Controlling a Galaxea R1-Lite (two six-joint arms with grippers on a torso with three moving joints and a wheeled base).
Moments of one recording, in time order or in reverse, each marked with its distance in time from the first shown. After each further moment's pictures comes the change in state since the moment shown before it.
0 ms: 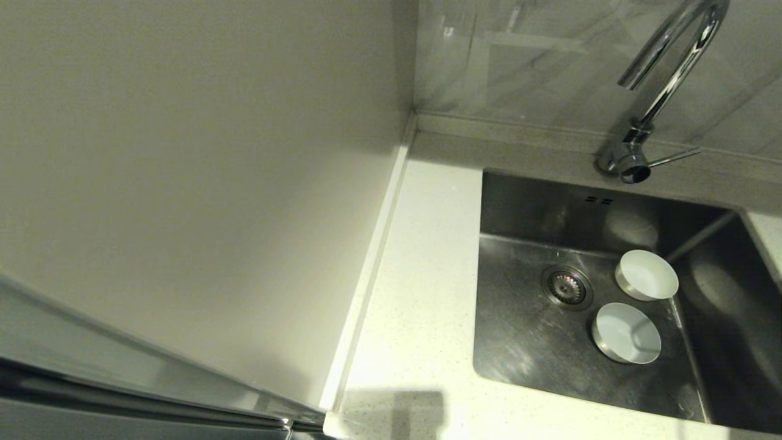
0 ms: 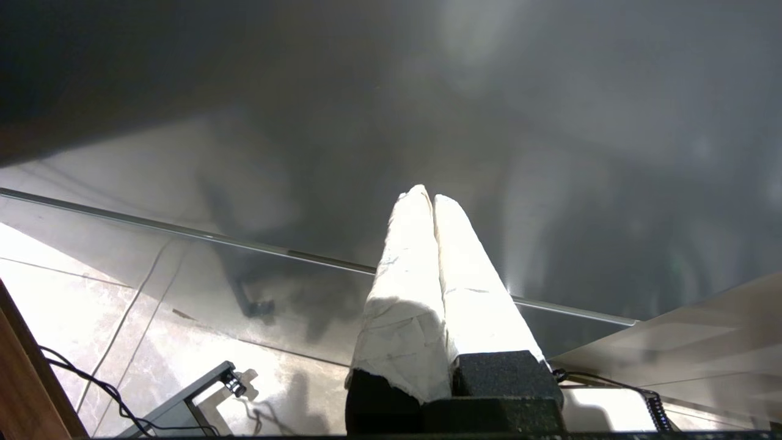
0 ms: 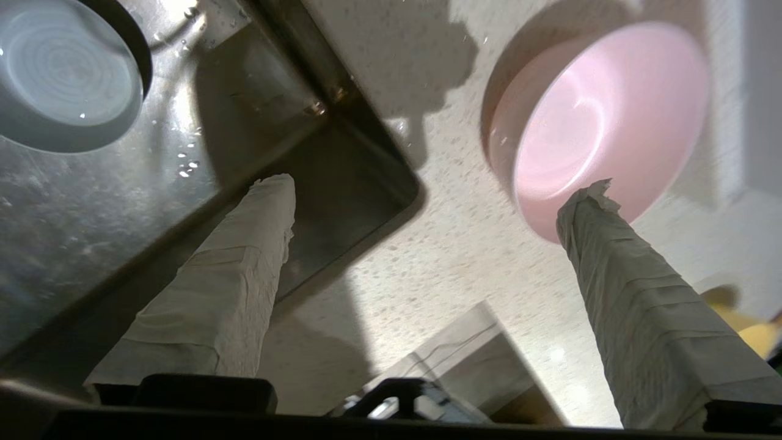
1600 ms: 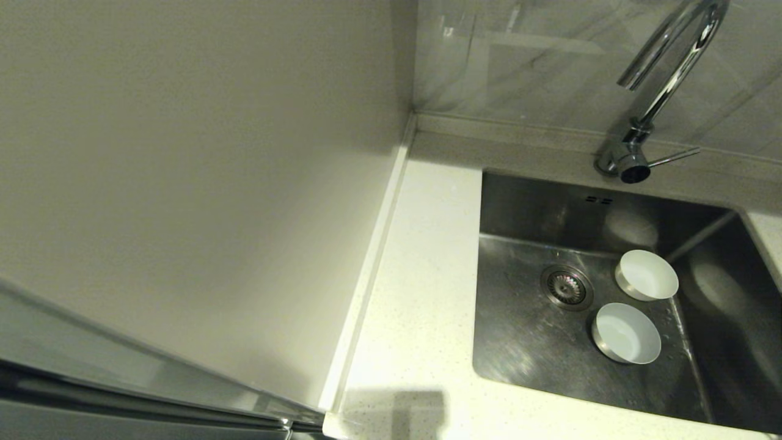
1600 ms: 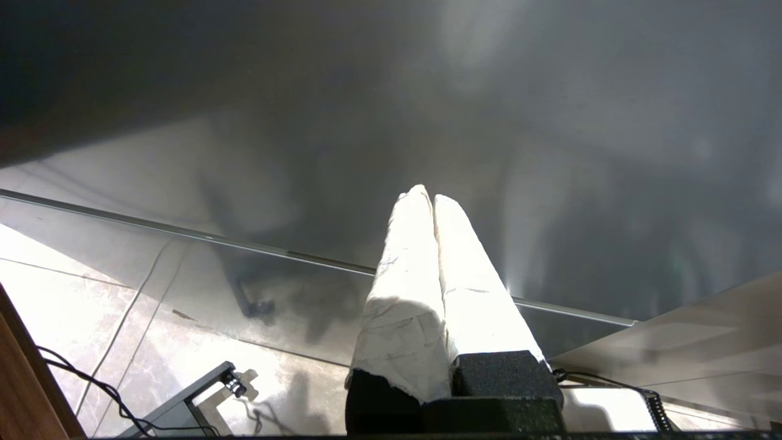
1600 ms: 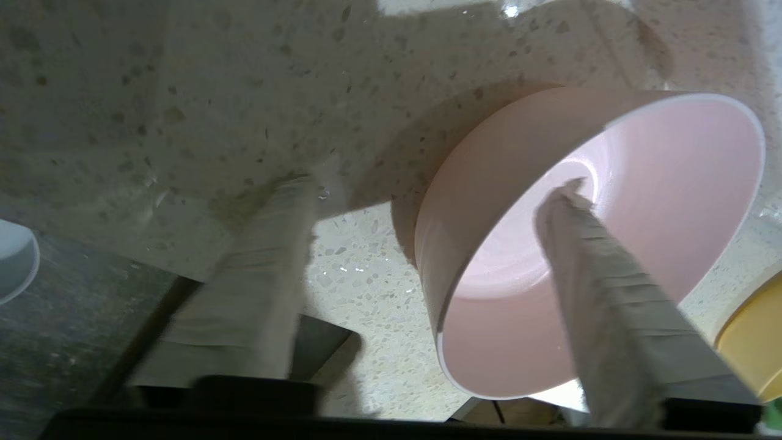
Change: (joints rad) left arm 0.001 0.000 0.000 0.001 0.000 0.000; right arm -0.166 0.326 -0.052 -0.085 0.006 0.060
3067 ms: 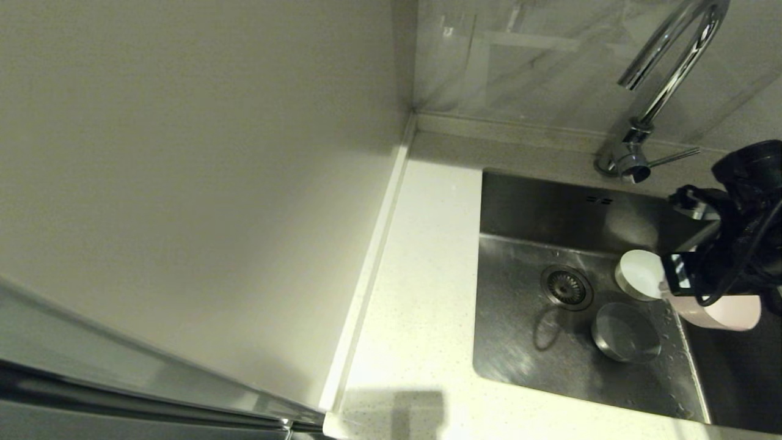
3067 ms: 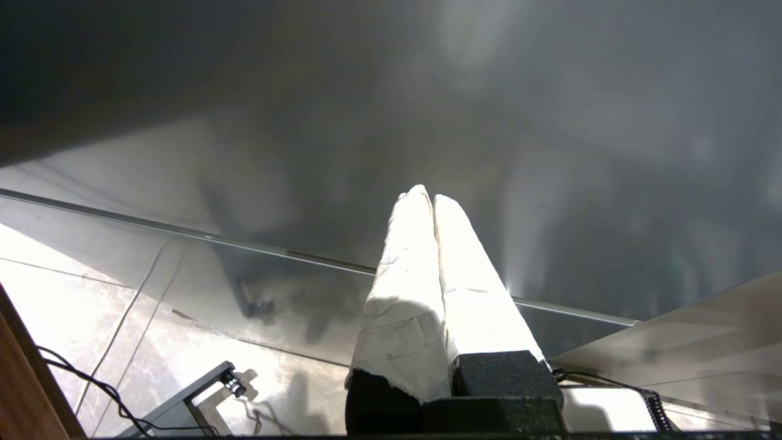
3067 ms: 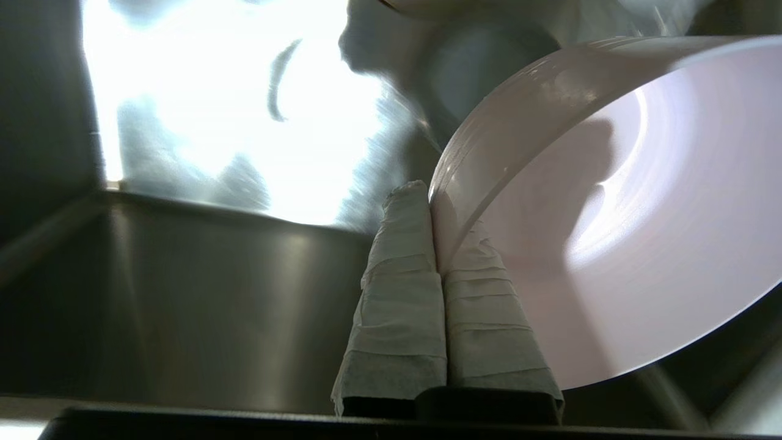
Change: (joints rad) left arm 0.000 0.000 0.000 0.000 0.000 0.000; right arm 0.957 -0.251 0.087 -0.198 -0.051 -0.125
